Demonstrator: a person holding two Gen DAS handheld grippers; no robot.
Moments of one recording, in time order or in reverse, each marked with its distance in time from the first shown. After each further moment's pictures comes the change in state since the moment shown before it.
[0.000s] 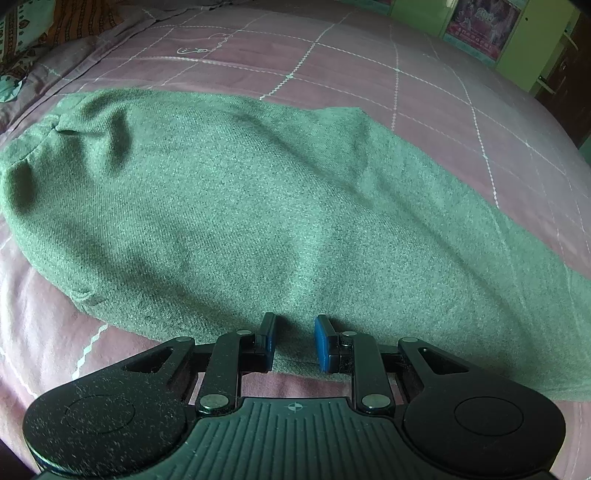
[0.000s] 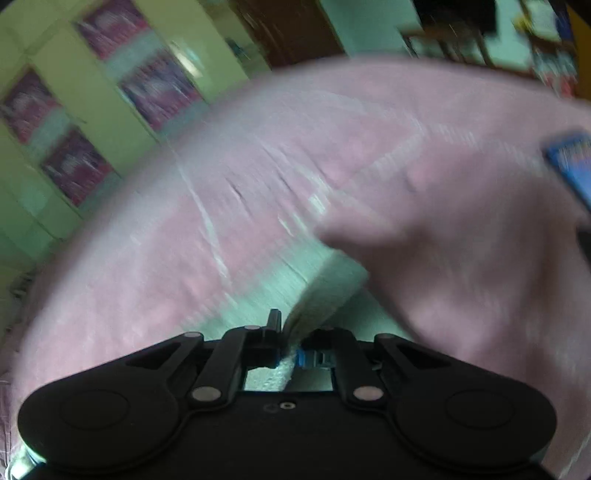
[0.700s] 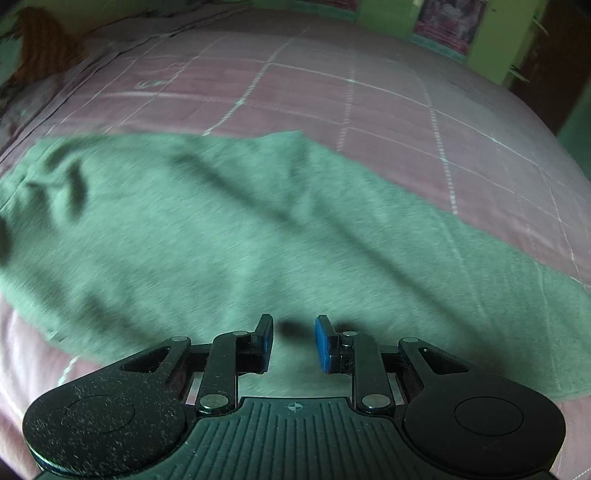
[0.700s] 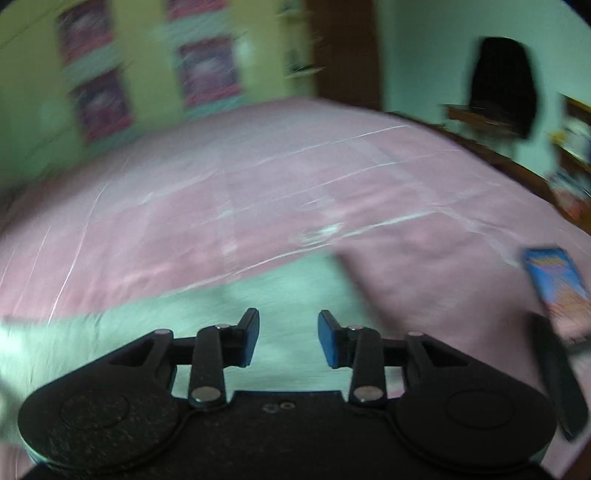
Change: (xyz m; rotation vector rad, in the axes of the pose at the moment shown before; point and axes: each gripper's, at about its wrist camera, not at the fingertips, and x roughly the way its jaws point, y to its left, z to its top) left arm -0.010 -0.051 0.017 0.102 -0.041 -0.034; right arm -0.016 0.051 -0.034 -0.370 0.027 -0.116
